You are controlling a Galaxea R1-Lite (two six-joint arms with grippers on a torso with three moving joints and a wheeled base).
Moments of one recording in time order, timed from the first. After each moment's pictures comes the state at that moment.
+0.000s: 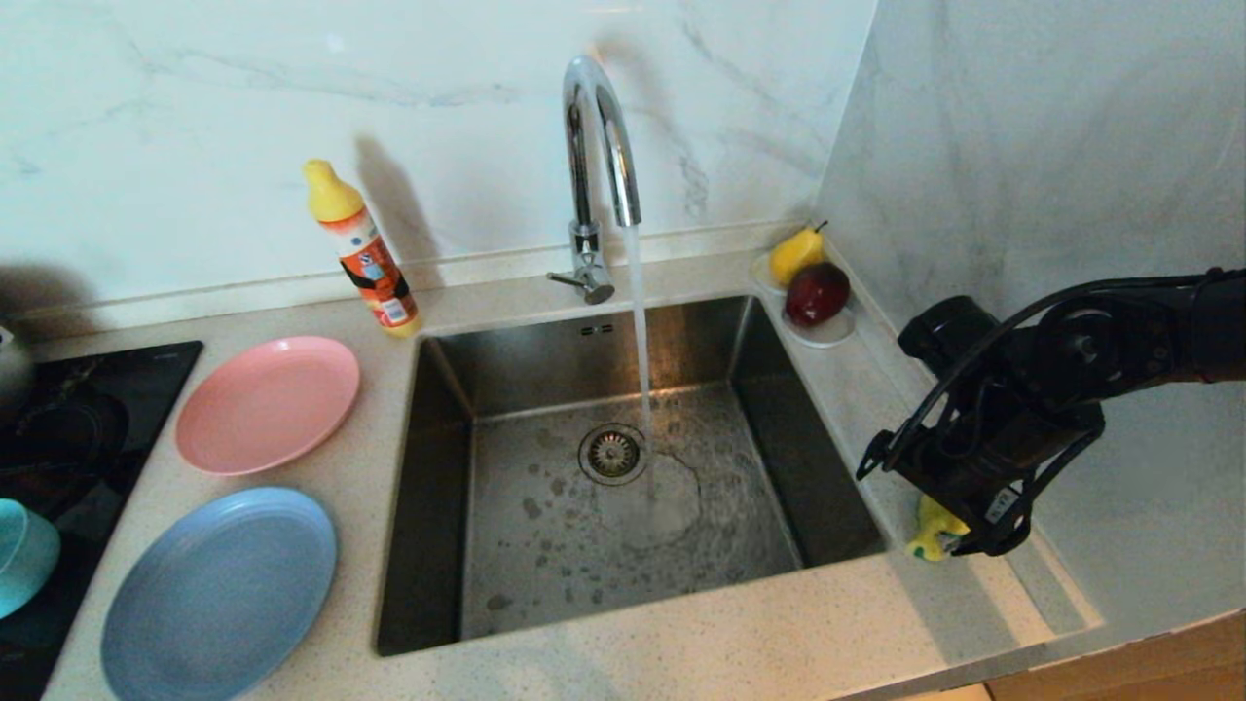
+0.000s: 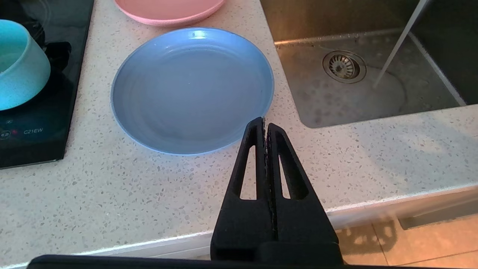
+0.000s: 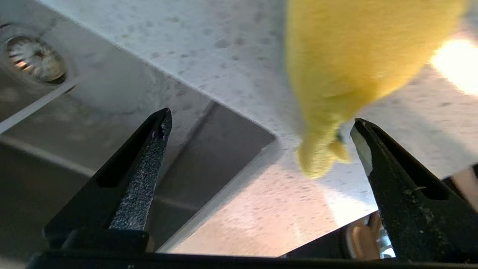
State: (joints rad) left arm 0.00 0.00 0.00 0.01 -0.01 0.02; right arm 0.23 1.93 -1.43 0.62 -0.09 1.12
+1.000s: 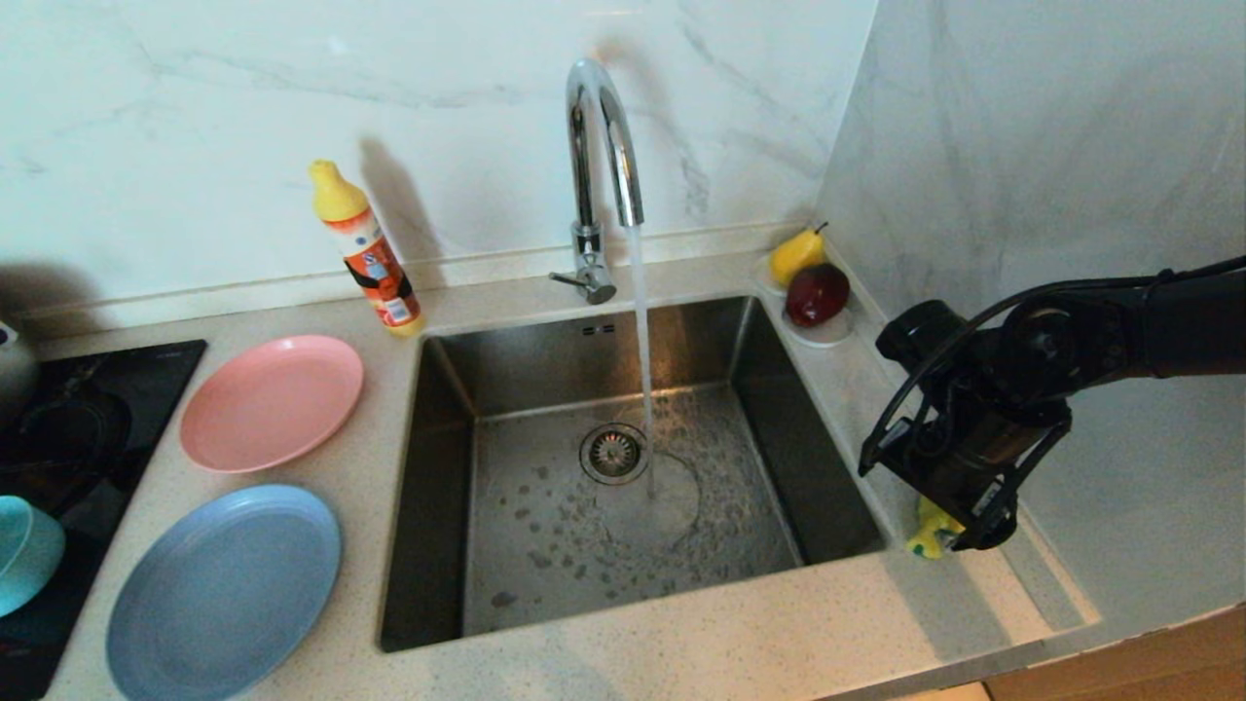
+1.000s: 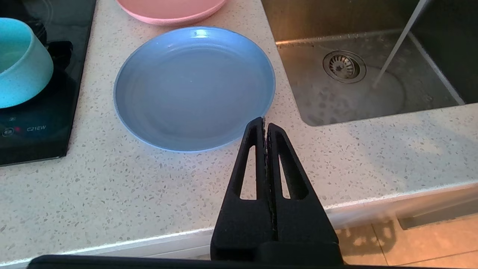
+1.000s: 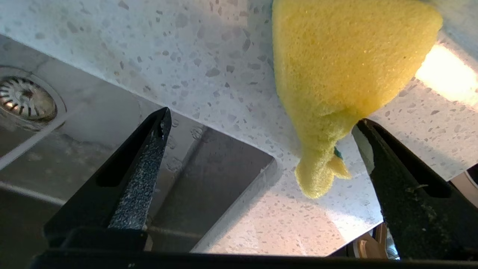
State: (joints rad) left arm 0.00 0.00 0.00 0.01 -0.01 0.02; right arm 0.22 2.00 -1.51 0.65 -0.19 1.18
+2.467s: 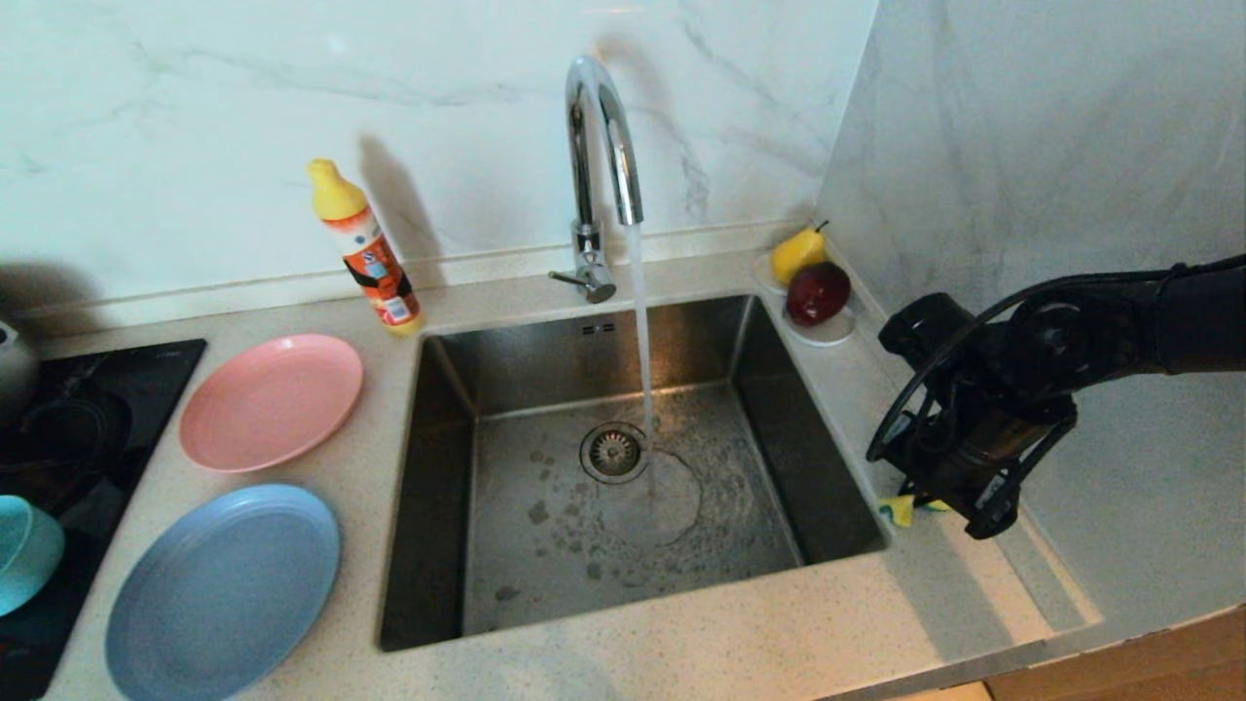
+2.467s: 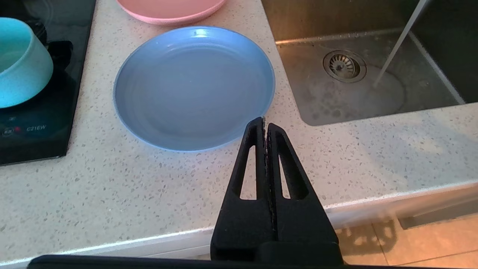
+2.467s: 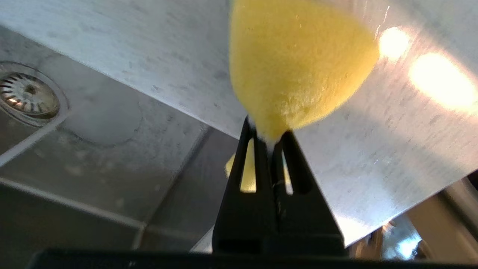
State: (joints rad) left arm 0.00 0.00 0.00 0.01 -0.01 0.02; right arm 0.25 1.96 -1.50 0.64 -0.21 1.14
